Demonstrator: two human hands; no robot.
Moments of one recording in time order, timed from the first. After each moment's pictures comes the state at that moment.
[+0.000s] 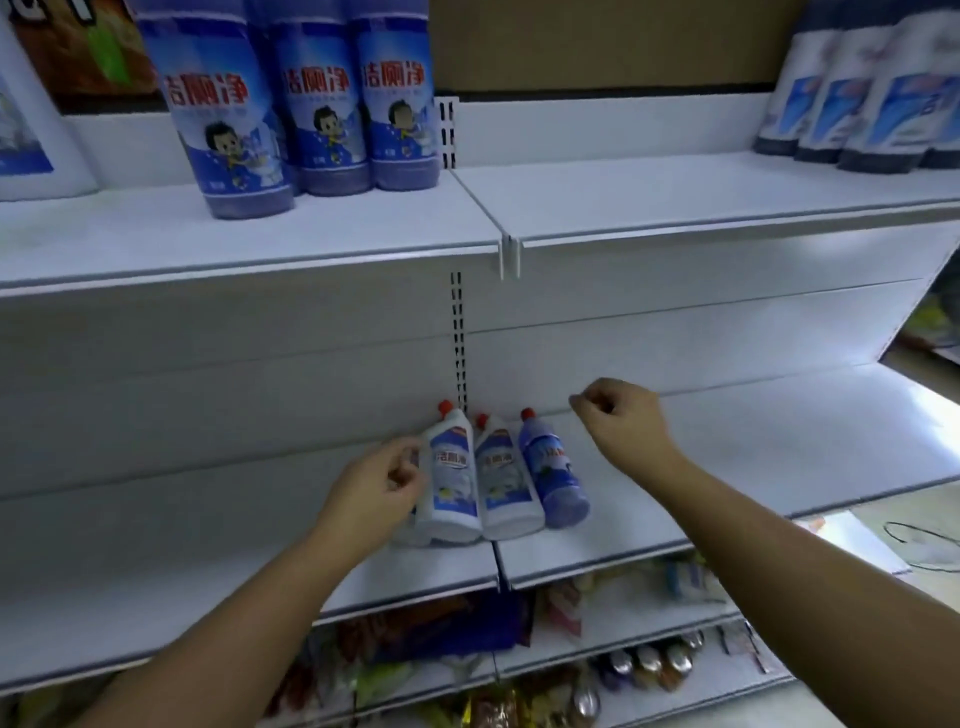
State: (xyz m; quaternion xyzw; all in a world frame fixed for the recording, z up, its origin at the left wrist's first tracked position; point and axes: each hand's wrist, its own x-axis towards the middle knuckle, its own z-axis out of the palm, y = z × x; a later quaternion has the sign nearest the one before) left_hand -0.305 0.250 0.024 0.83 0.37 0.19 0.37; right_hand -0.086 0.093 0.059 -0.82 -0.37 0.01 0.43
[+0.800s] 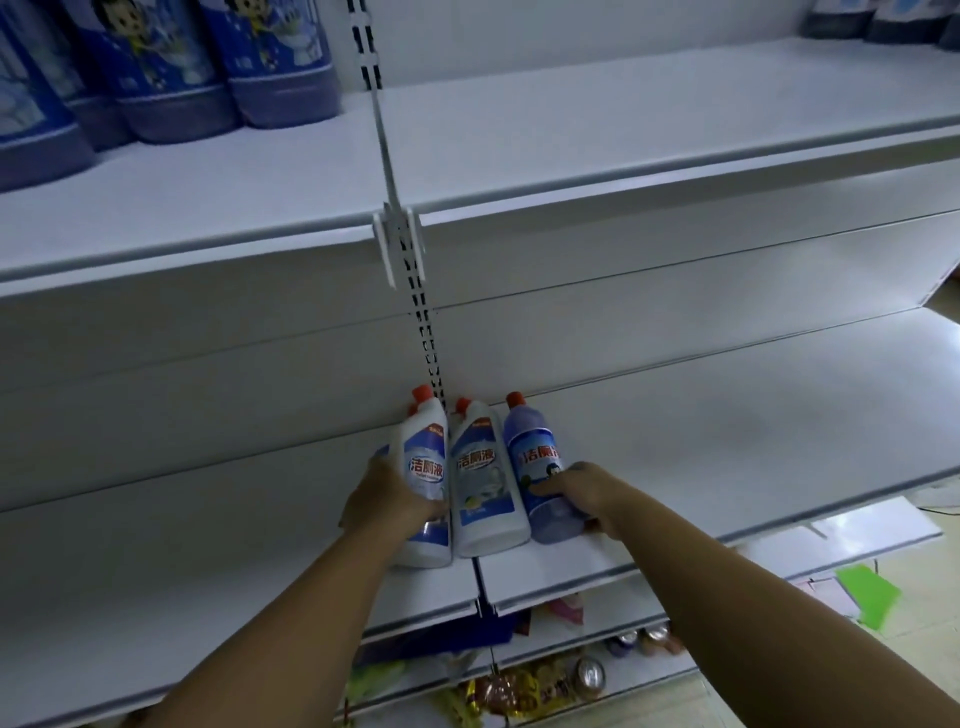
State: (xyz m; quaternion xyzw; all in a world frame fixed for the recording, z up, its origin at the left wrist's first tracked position) left_hand -0.202 0.274 -0.046 0.78 0.54 0.04 0.31; right_hand -0.022 0.137 -0.088 -0.78 -0.10 0.48 0.39
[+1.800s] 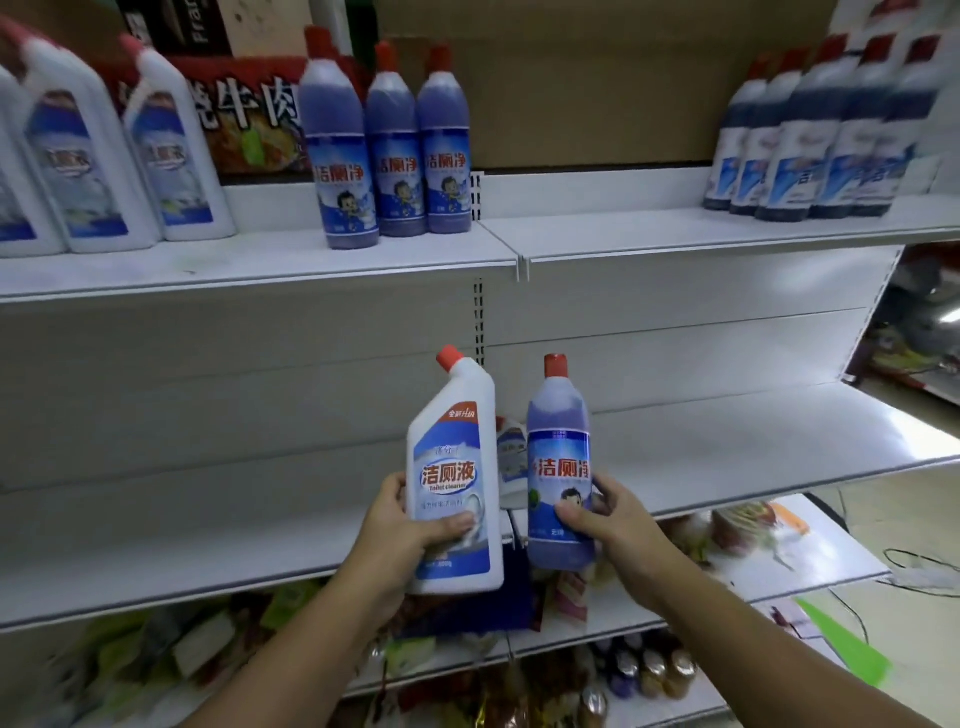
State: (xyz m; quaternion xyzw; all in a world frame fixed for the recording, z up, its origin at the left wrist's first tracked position) left_hand -0.412 0.125 0.060 0.57 0.33 0.26 0.71; right_hand -0.240 -0.022 0.044 -0.61 -0.25 0.39 0.65
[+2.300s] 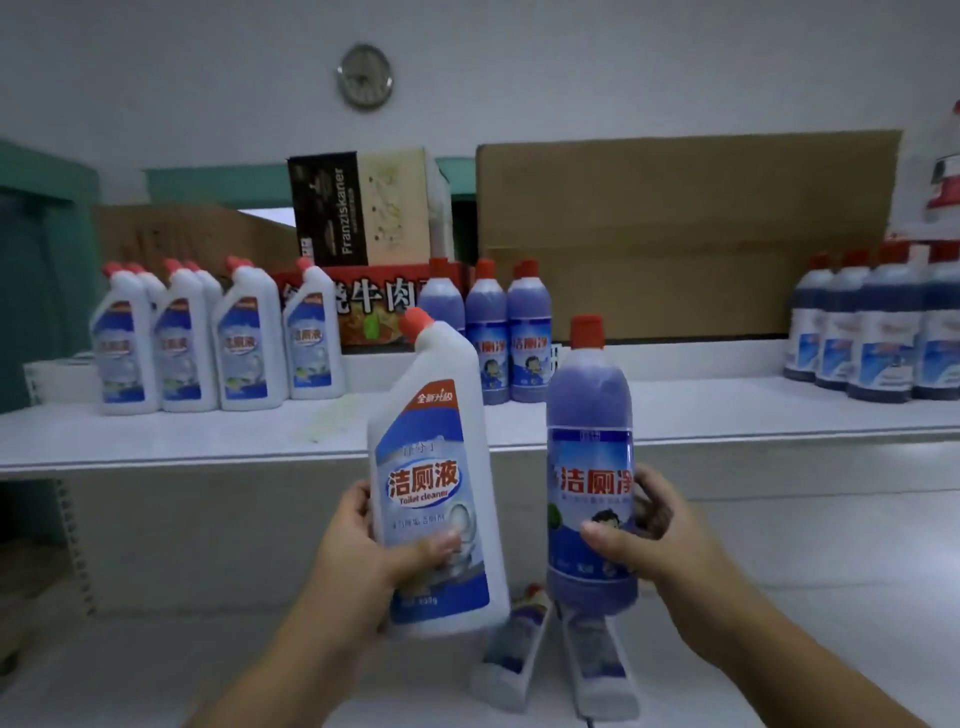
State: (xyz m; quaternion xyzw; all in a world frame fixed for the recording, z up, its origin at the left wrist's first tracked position) left_hand -0.465 0.148 0.215 0.58 0.23 0.43 0.65; right_hand -0.271 0.019 0.213 -0.54 -0.42 0.28 0.68
